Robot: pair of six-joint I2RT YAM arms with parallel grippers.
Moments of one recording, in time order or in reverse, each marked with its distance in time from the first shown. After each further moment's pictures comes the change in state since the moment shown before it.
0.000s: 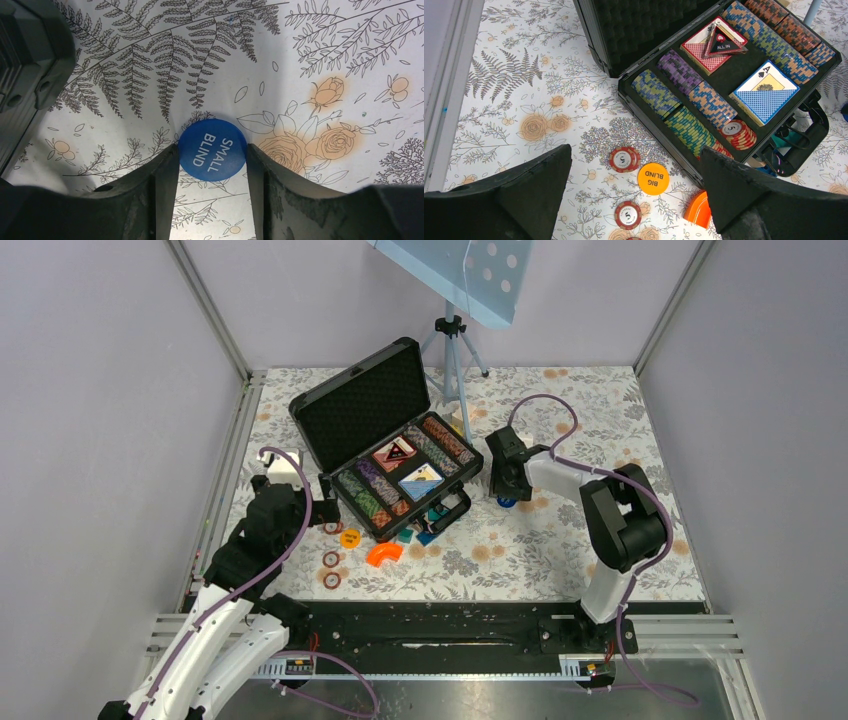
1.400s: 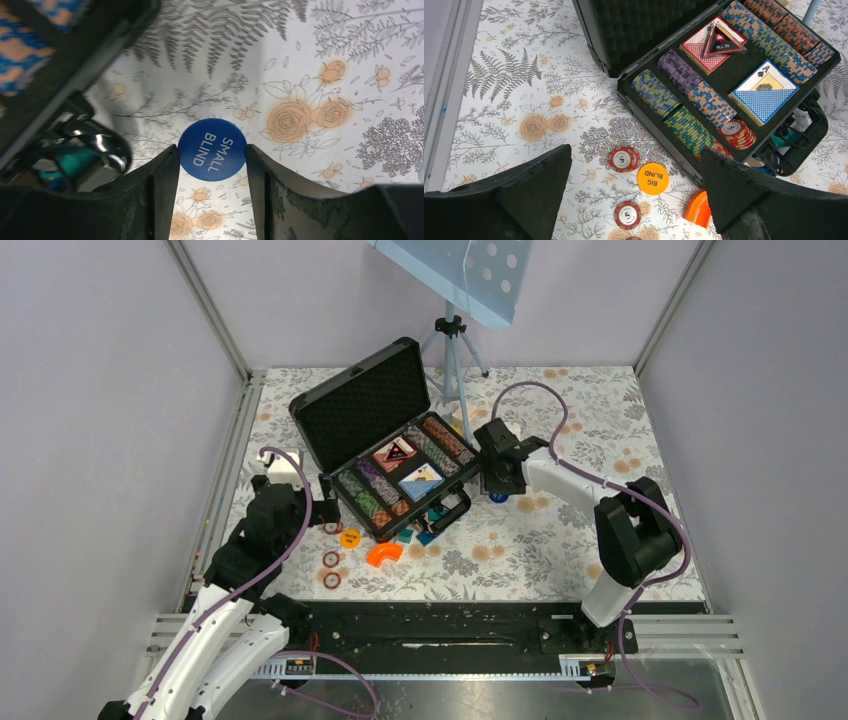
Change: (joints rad) left arm 0.000 0.000 0.000 0.000 0.003 0.000; right arm 0.078 -0.098 0.076 -0.155 0.001 -0.059
